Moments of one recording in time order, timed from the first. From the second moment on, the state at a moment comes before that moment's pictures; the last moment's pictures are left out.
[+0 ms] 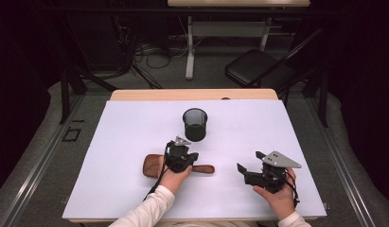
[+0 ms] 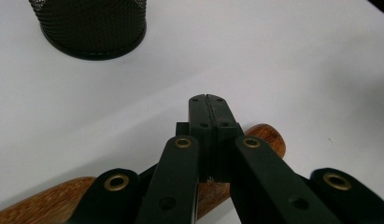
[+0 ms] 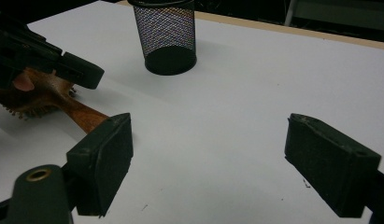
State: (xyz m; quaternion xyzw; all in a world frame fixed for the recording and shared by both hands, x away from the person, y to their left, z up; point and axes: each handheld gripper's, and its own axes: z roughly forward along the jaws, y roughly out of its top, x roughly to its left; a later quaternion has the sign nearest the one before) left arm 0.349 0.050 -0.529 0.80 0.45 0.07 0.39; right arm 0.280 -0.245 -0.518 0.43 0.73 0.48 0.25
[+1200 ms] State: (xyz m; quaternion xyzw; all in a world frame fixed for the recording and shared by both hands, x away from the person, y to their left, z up) left arm 0.332 0.032 -0.540 0.84 0.41 0.06 0.34; right arm 0.281 -0.247 -0.518 0.43 0.73 0.48 0.25
